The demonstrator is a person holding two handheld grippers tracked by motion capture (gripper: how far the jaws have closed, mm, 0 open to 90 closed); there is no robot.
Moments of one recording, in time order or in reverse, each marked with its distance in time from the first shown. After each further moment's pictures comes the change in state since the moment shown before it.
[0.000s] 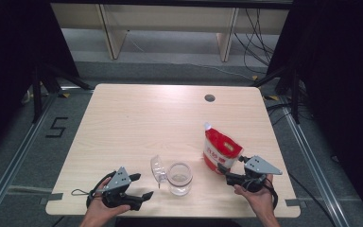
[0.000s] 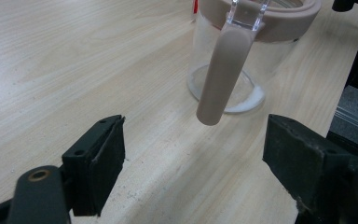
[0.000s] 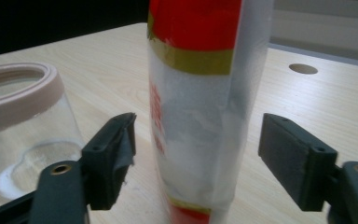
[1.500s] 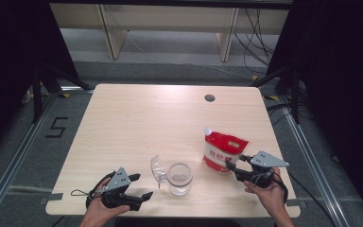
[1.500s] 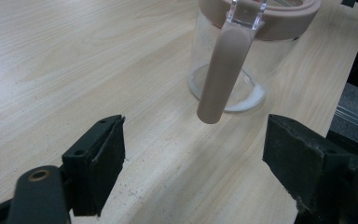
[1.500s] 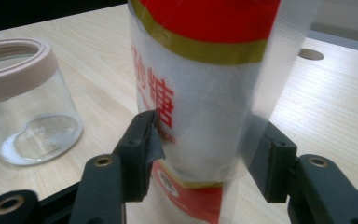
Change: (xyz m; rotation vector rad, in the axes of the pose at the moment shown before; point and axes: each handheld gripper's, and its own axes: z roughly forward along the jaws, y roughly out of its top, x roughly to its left) left arm 0.000 -0.001 0.000 -0.008 -0.002 0.004; right arm -0.025 0.010 -0.012 0.093 0.044 -0.076
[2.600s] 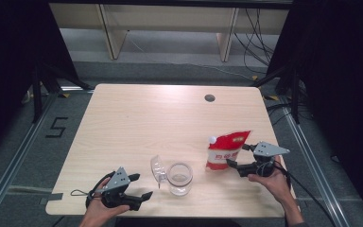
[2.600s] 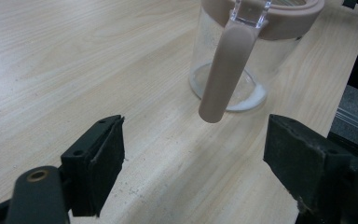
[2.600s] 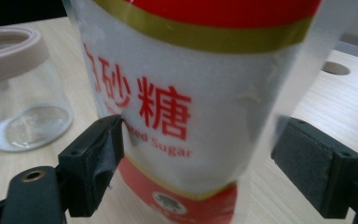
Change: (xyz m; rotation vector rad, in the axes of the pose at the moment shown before) left arm 0.001 -0.001 0.000 0.000 0.012 -0.013; right arm -0.042 0.000 0.019 -0.012 0.161 -0.037
